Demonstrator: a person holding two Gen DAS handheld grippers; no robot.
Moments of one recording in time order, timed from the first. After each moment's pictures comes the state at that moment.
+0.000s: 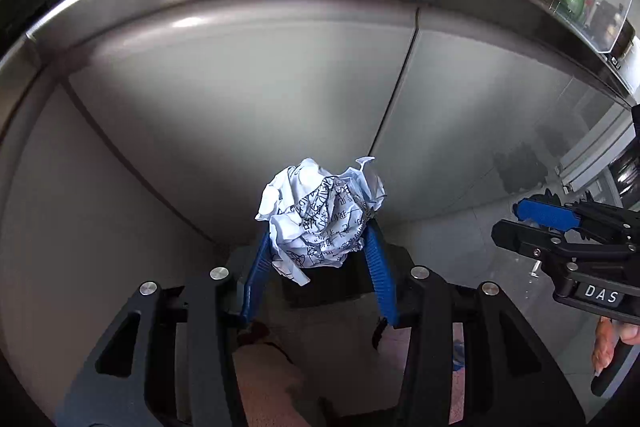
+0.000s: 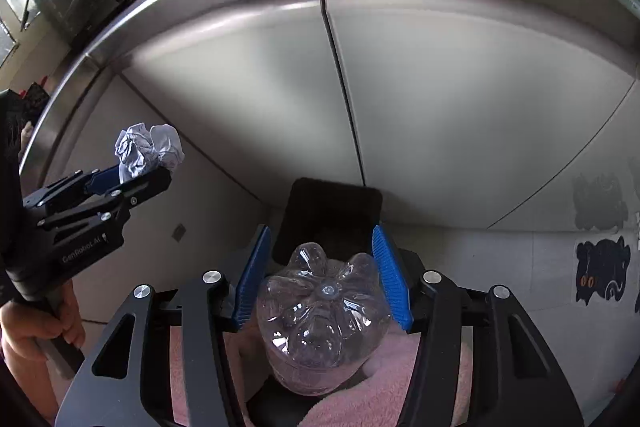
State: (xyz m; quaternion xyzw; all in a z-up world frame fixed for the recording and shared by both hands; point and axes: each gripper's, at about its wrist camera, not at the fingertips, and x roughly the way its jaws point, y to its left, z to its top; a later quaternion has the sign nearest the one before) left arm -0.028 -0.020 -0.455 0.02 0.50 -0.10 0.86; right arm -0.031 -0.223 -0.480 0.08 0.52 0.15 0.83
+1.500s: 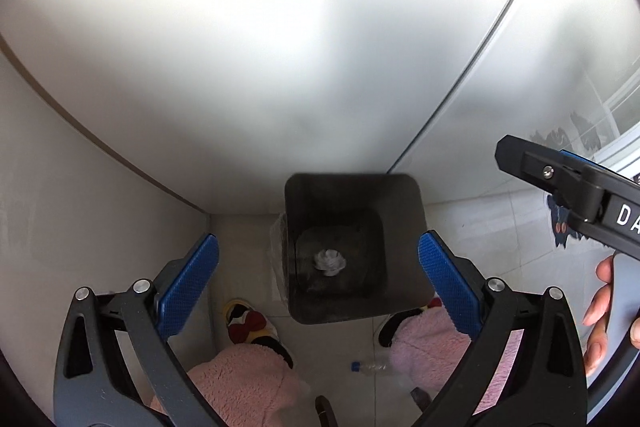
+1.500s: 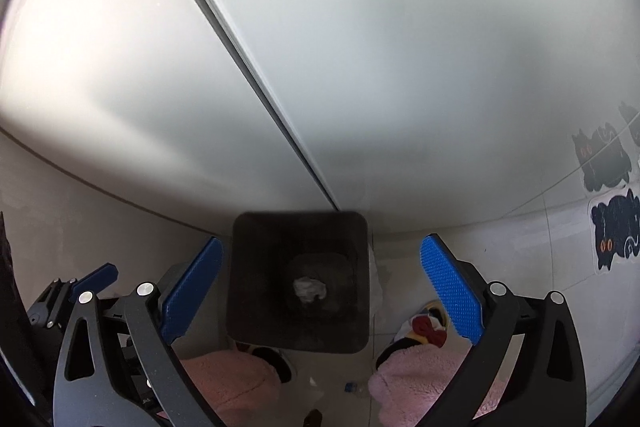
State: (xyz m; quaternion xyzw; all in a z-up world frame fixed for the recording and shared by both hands) left arm 0.039 -0.021 -0.580 0.01 0.55 -0.05 0.83; right arm 0.061 -0.209 -0.571 0.11 0.52 0.06 0.84
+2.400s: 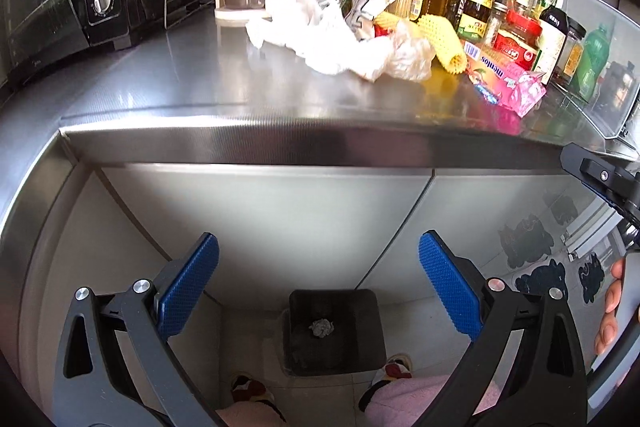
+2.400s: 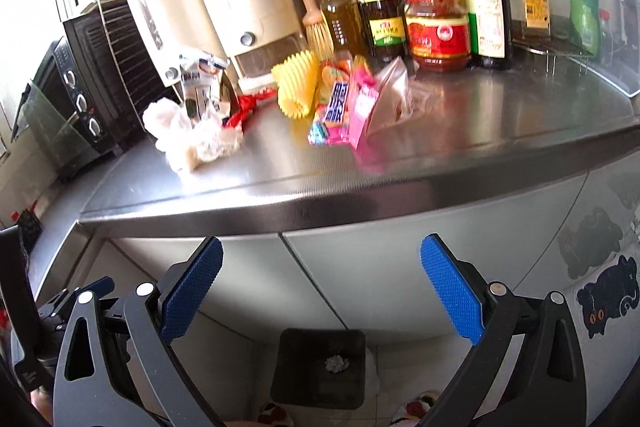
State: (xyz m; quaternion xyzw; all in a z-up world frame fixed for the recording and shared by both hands) left arm 0.010 -0.014 -0.359 -0.02 0.38 -0.06 0.92; right arm 0.011 -0.276 -0.353 0.14 0.30 0.07 0.94
